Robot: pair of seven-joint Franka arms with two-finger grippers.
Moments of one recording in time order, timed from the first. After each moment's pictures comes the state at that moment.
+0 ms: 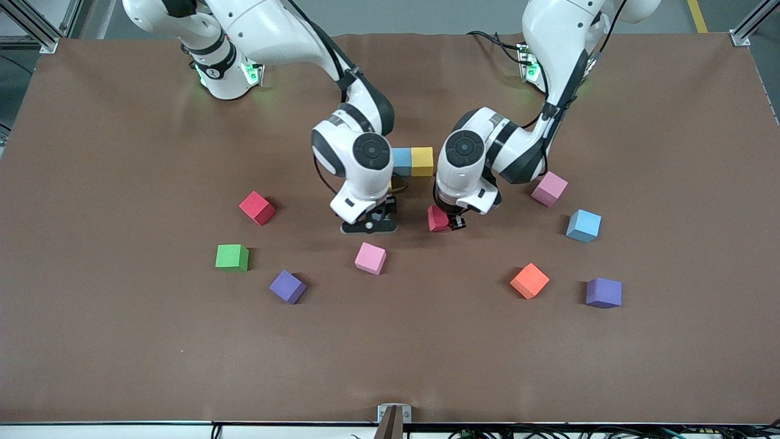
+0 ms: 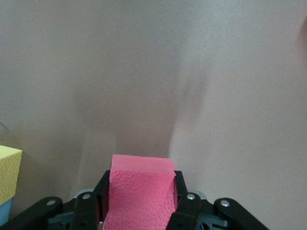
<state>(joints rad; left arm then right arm) -0.68 0.49 0.00 -1.91 0.05 2.37 -2.57 0.80 0.65 -0.10 -1.53 -0.02 2.11 0.70</state>
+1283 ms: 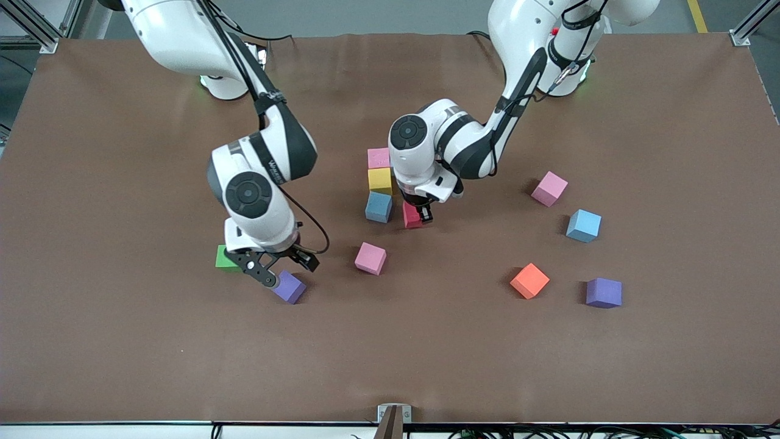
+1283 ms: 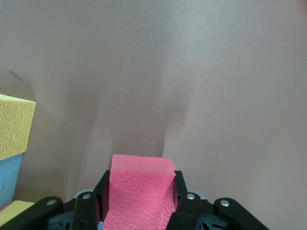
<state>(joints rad) -0.81 0.60 0.00 -1.72 0.15 2.26 -2.72 0.55 0.59 -0.08 -1.48 -0.02 2.05 1.22</state>
